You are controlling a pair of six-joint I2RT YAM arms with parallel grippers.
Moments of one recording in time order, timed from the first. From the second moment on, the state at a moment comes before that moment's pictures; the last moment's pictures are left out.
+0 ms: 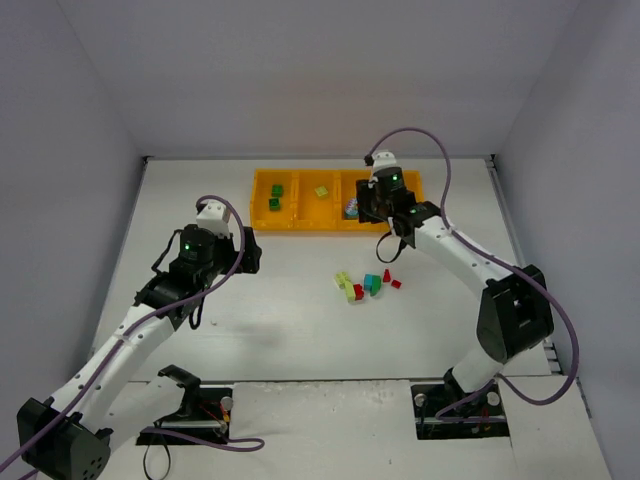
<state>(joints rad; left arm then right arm) -0.43 0.92 0.78 -0.33 -0.12 -0.28 0.49 1.61 1.19 -0.23 0.15 0.16</state>
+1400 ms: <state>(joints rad) -0.43 0.91 0.78 -0.32 -0.10 -0.28 0.18 1.86 1.40 -0.21 0.08 0.13</state>
